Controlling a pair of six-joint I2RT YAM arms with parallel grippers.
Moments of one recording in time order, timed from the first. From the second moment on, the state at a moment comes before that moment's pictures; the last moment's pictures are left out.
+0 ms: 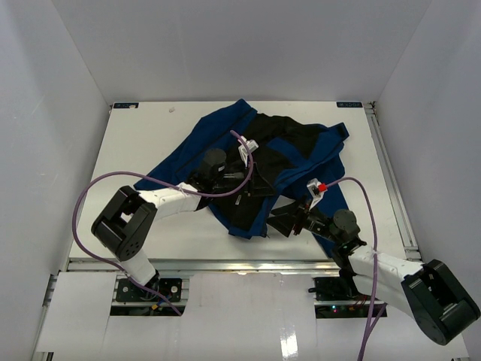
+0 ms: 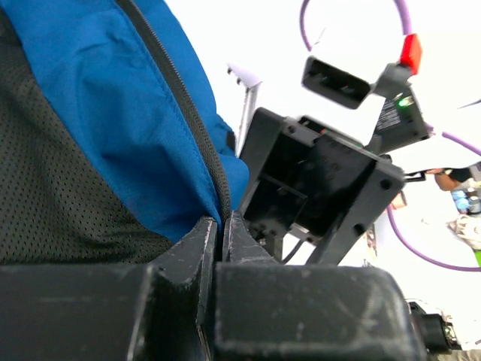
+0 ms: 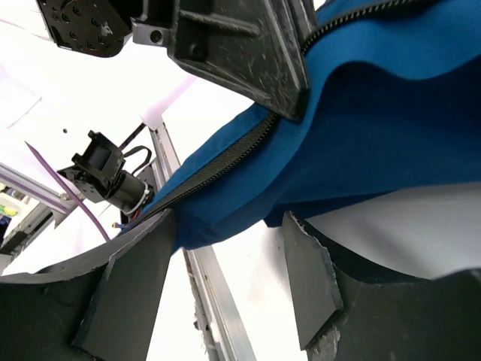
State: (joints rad) left arm -0.69 1.66 0.90 0.64 0.83 -0.72; right arm 0.58 0.95 0.05 0.99 -0.56 0.66
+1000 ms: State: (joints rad) left arm -0.68 1.66 0.84 0.91 0.87 -0.86; right arm 0.74 1.16 0.10 1.23 -0.41 0.70
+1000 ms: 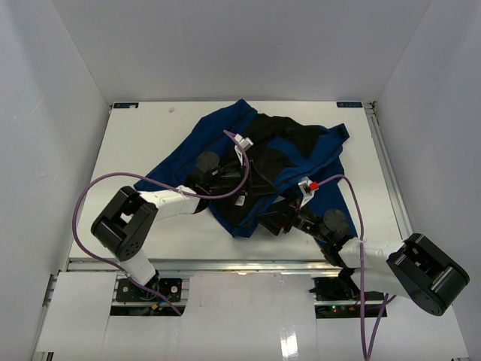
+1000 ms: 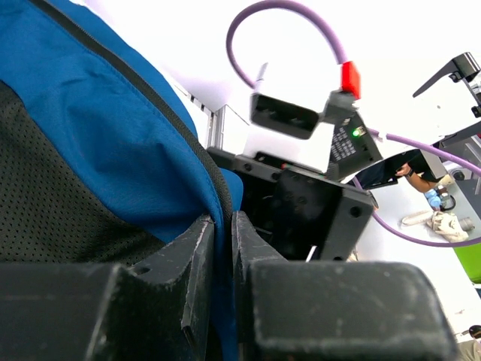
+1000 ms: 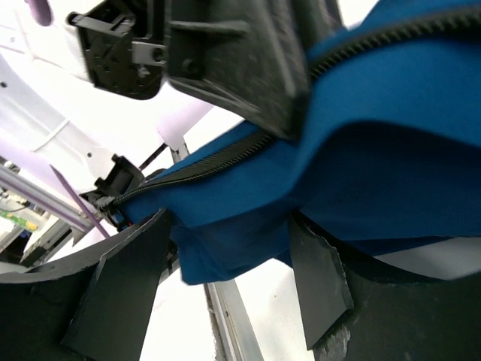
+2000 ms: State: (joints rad) left arm -0.67 1.27 0.94 0.07 0.47 -0.32; right arm 0.75 1.01 0.28 0.66 -0.25 0.55
